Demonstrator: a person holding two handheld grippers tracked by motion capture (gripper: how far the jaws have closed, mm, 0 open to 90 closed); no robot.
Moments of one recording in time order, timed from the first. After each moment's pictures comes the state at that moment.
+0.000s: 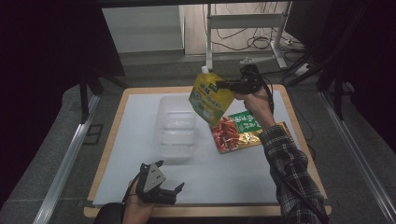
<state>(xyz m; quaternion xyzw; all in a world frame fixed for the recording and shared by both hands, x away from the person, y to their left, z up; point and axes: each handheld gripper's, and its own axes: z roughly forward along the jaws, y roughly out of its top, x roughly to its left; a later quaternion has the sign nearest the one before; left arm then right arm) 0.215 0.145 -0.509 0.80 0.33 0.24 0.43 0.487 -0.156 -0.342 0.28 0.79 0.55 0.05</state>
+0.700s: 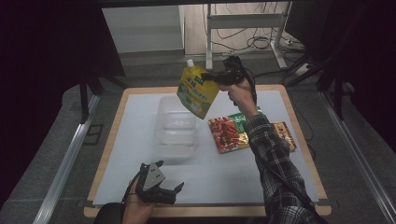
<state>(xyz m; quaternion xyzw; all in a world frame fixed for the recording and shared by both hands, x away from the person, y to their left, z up) 0.217 0.146 -0.509 0.80 0.34 0.23 0.43 0.519 -0.110 -0.342 0.26 0.79 0.56 0.04</state>
